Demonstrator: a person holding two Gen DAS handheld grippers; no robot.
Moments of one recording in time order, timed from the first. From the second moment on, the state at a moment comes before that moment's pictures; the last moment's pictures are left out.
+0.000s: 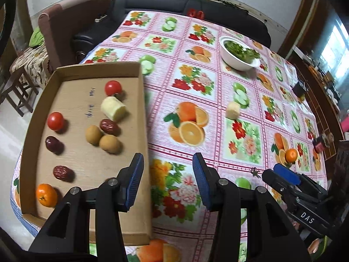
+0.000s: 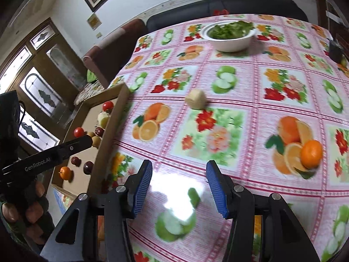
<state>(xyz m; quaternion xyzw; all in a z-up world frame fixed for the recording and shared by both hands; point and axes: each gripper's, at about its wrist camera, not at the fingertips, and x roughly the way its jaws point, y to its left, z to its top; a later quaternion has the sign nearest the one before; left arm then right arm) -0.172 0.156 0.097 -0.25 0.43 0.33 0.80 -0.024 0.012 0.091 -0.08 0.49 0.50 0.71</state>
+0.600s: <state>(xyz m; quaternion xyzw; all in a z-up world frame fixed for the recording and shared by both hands) -0.116 0.132 0.079 -0.23 0.46 0.28 0.81 0.044 -0.081 0.077 -0.04 0.48 0.40 0.78</state>
